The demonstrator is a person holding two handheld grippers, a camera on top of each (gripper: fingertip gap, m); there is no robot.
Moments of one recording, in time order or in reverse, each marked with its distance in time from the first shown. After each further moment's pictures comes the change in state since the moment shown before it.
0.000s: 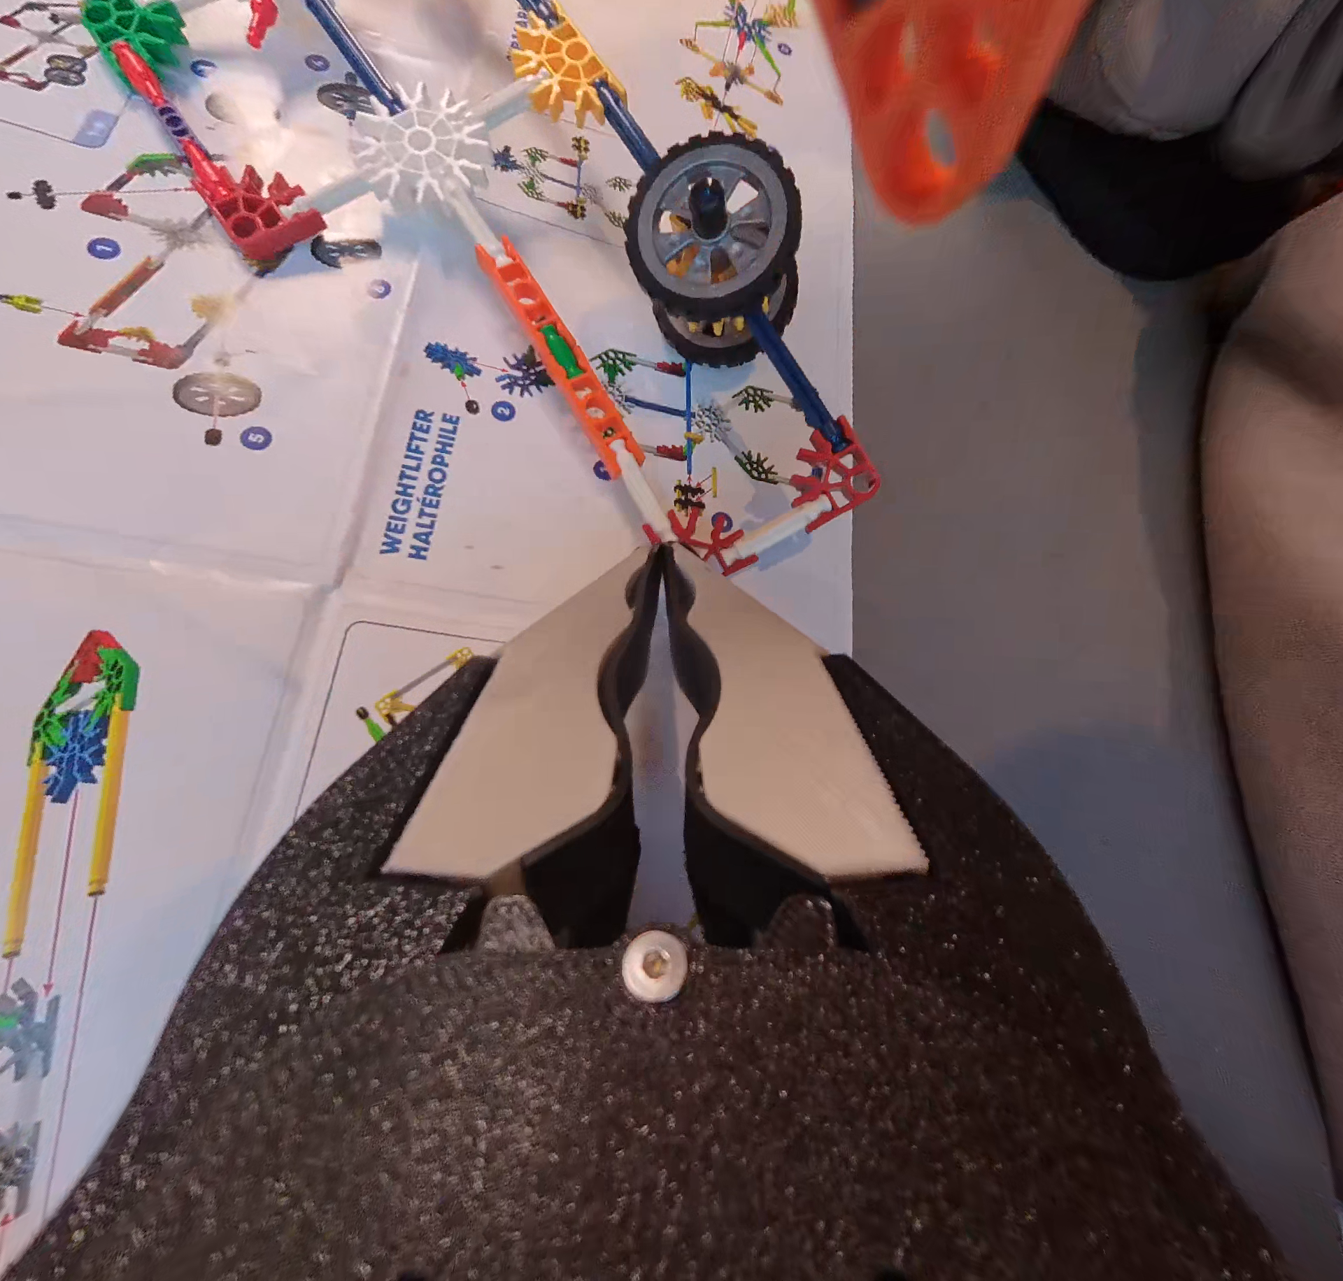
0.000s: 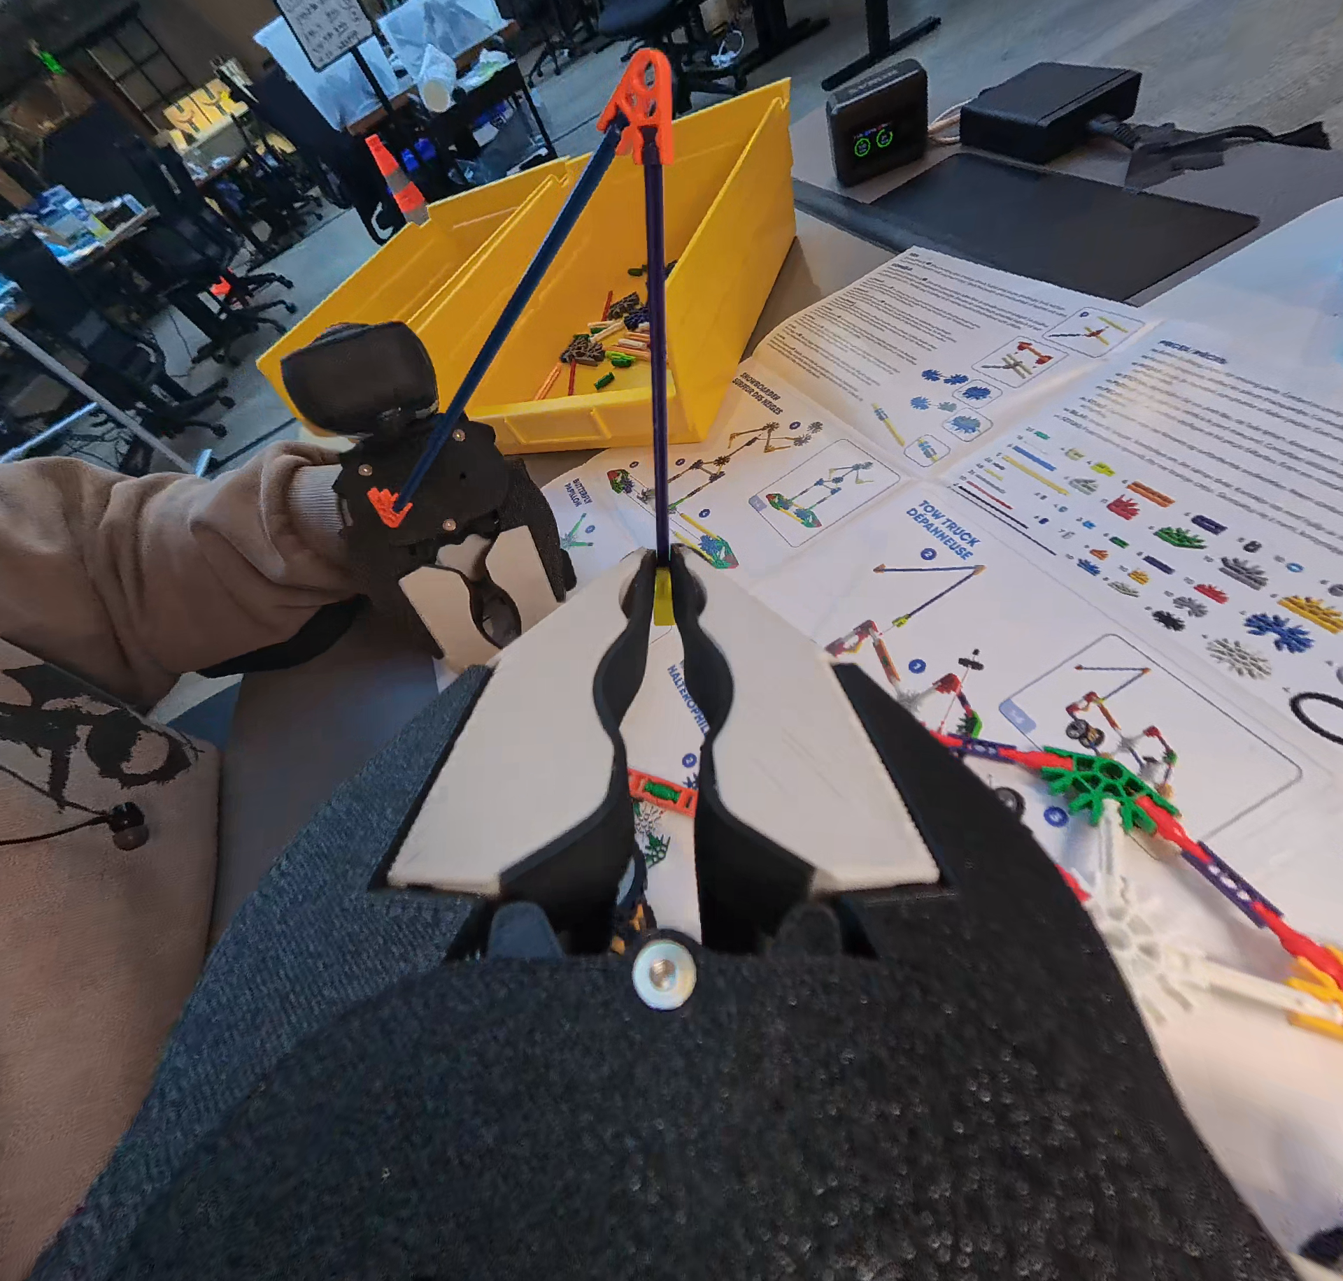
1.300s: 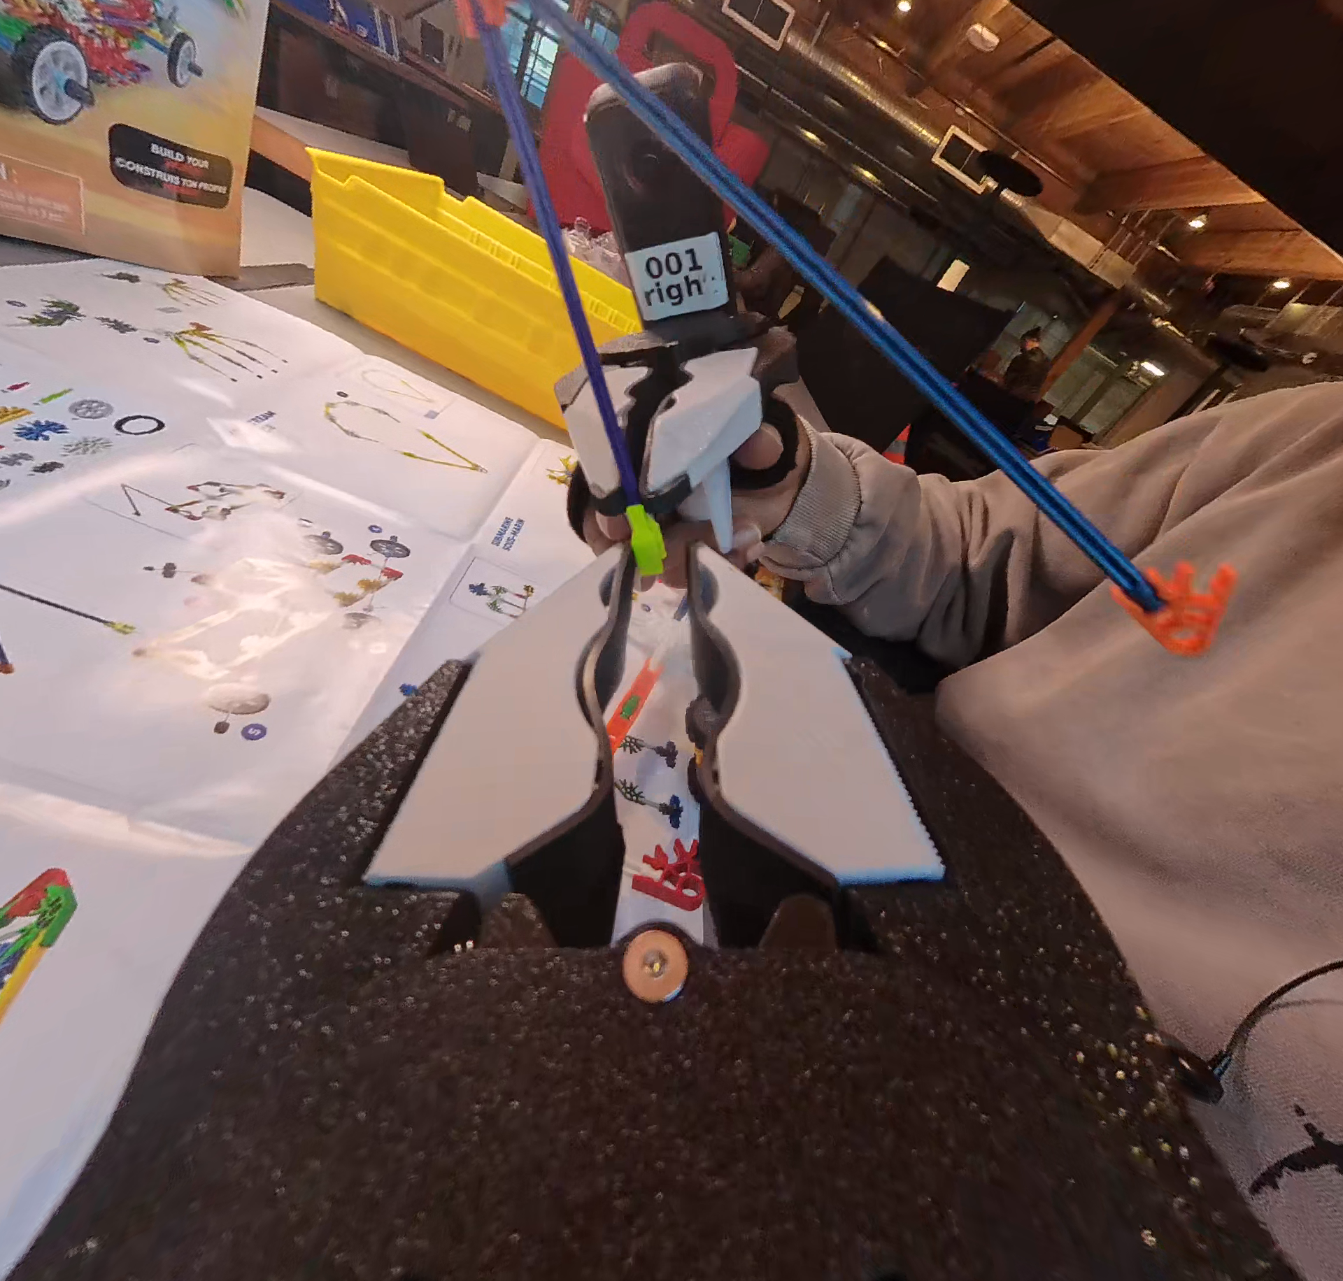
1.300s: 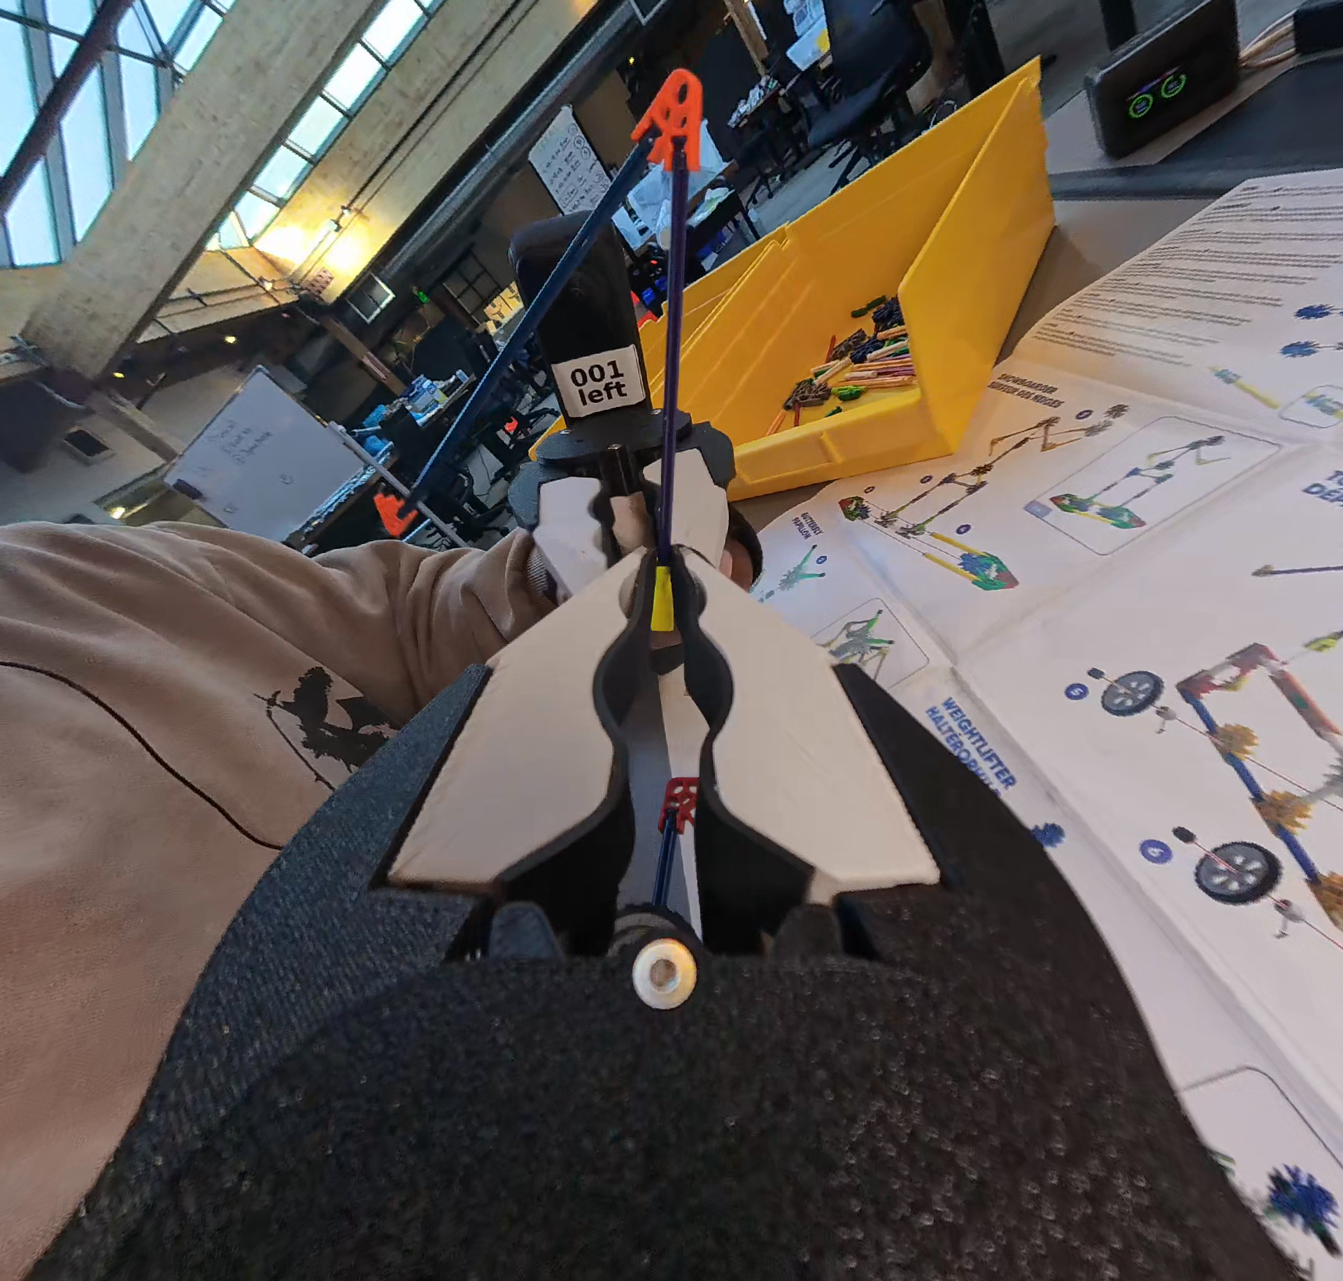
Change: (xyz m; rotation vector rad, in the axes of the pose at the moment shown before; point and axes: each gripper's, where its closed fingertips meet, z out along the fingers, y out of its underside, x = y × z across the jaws) left arm 0.021 -0.099 -0.060 0.649 0.149 -0.169; right arm -0.071 0.009 0.012 0.130 -0.313 0.218
